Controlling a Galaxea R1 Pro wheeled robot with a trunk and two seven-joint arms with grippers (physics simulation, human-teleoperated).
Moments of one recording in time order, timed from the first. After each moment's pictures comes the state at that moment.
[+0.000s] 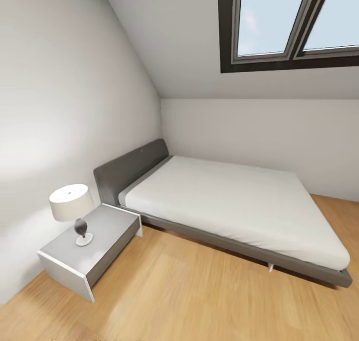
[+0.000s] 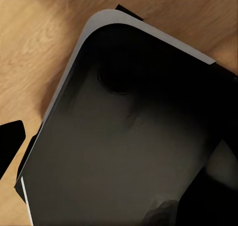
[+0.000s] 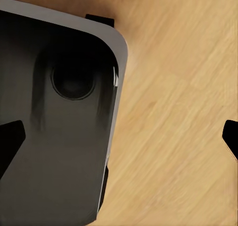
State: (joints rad) left arm 0.00 0.00 0.01 -0.07 0.49 -0.03 0.01; right arm 0.00 -0.06 0.00 -0.09 0.17 -0.02 -0.01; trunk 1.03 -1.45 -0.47
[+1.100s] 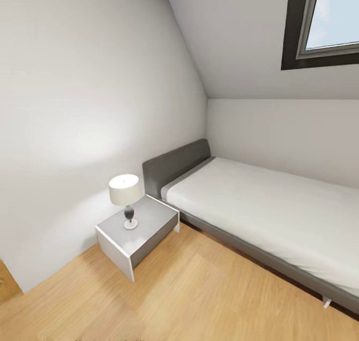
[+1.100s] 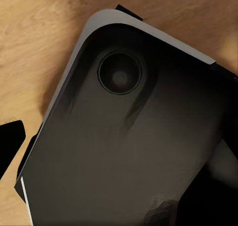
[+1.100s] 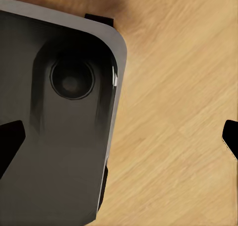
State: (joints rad) left arm 0.00 0.00 0.01 -0.07 0.49 -0.03 0.01; right arm 0.00 -0.06 0.00 -0.09 0.17 -0.02 -0.01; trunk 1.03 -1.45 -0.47
